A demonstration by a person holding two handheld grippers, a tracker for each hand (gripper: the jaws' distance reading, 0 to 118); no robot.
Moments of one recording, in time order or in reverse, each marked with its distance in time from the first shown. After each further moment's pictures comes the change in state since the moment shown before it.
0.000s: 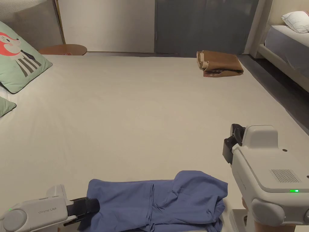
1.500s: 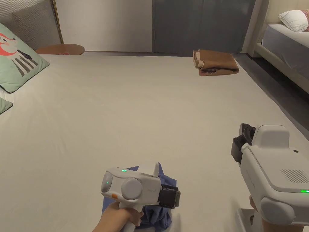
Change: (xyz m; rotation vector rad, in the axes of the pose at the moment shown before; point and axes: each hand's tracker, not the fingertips) left arm 0.235 -0.060 -0.080 -0.175 0.091 -0.545; right arm 0.036 -0.002 0.015 0.001 -0.041 -0.032
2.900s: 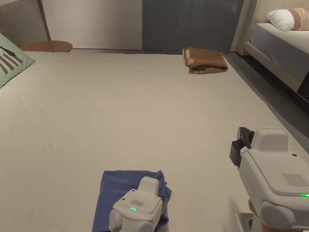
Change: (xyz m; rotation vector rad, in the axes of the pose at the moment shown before) left arm 0.038 -0.056 -0.059 0.247 0.233 -0.117; right arm 0.021 -0.006 0.002 -0.029 -0.027 0.001
